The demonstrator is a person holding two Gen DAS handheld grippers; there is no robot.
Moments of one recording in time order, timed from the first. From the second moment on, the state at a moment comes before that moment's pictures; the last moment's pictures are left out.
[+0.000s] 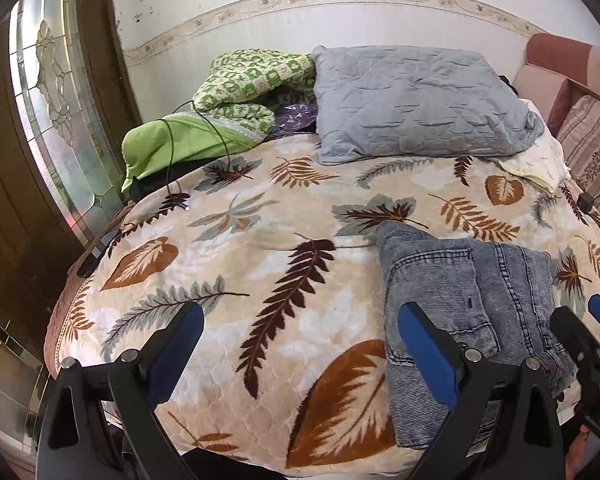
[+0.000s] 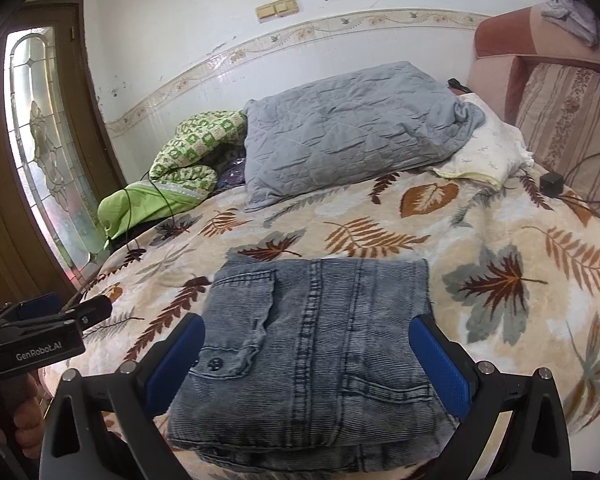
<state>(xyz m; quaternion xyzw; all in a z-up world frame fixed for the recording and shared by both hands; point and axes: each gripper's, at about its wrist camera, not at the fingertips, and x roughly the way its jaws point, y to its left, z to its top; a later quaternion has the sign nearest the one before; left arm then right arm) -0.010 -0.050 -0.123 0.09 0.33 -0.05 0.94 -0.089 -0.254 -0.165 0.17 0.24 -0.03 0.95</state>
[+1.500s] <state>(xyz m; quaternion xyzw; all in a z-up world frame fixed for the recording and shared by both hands) -0.002 -0.051 -0.136 0.09 0.35 -0.04 0.93 -0.098 -0.272 -0.167 0.17 0.24 -0.05 0.95</state>
